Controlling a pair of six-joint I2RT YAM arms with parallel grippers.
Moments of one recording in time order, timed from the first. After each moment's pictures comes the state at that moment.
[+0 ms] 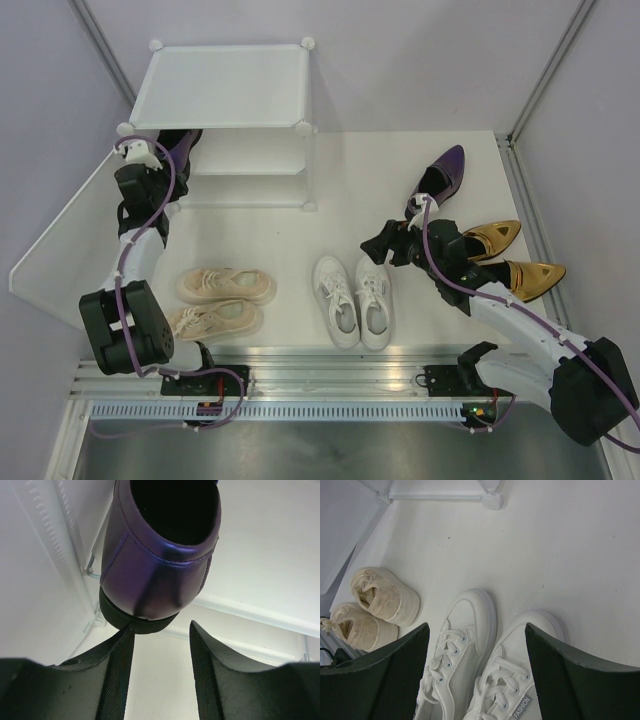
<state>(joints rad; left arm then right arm) 0.27 1.41 0.95 0.17 0.16 -0.17 0.50 1.05 0.56 0.14 -0.18 0.53</state>
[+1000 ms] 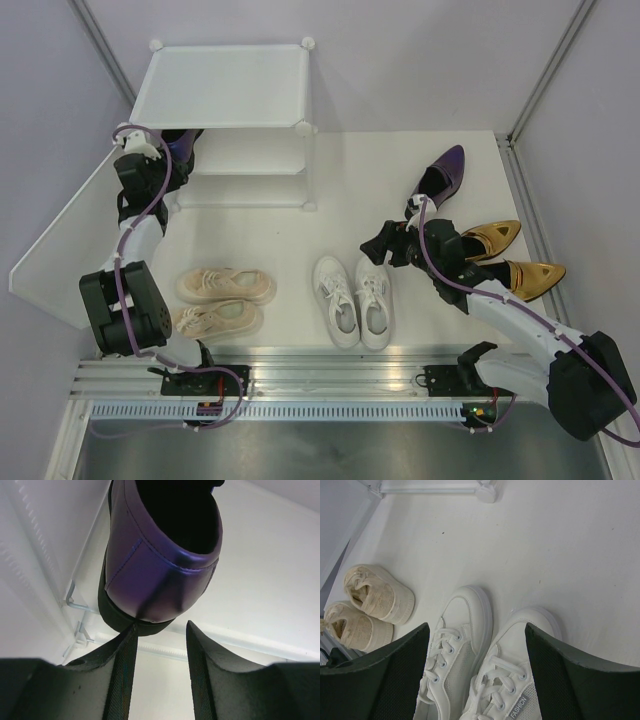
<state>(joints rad) 0.27 1.53 1.05 0.22 0.22 -0.25 0.50 1.08 0.56 0.14 -0.17 0.53</state>
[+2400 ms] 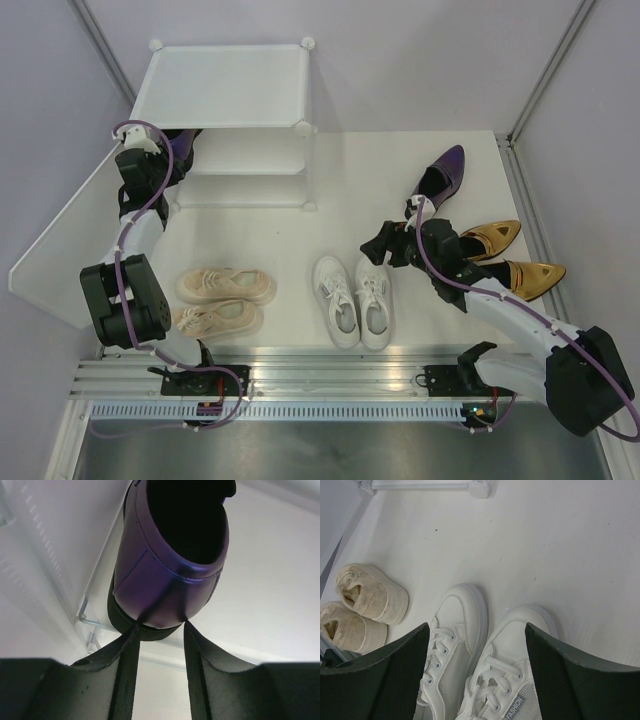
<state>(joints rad) 0.27 1.58 1.10 0.23 0.16 -0.21 0.50 1.10 0.56 0.14 -0.17 0.52</state>
